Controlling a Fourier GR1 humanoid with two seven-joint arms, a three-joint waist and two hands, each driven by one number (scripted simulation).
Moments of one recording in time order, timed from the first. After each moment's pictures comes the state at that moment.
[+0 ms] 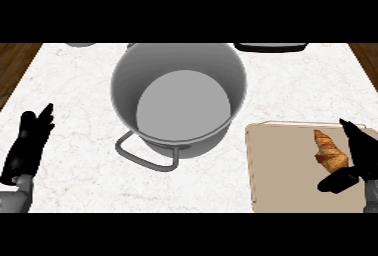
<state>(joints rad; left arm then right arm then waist) -0.09 0.45 -0.01 -1.43 -0.01 0.20 0.38 -0.05 -0.52 0.11 -1.69 0.63 0.25 0.85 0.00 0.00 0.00</state>
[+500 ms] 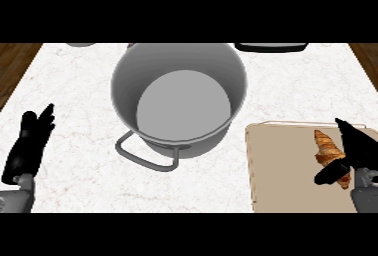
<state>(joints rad) -0.09 0.40 0.04 -1.42 -0.06 0.15 0.37 -0.12 -0.45 0.05 -1.52 0.71 0.28 0.80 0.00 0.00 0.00</state>
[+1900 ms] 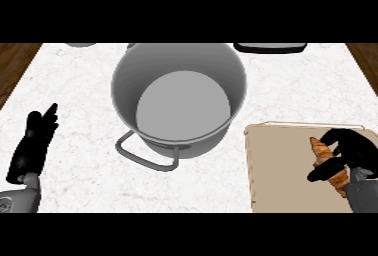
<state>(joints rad) -0.10 0.30 0.13 -1.45 -0.18 0.08 0.38 -0.16 -0.39 -0.04 -1.28 0.88 0.16 0.49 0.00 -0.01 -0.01</state>
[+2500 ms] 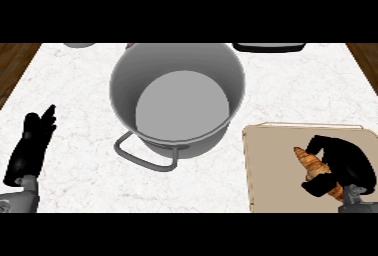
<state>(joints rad) -0.08 0.29 0.15 -1.47 -0.19 0.07 0.39 -0.02 -0.37 0.08 -1.56 0.95 0.20 0.43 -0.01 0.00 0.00</state>
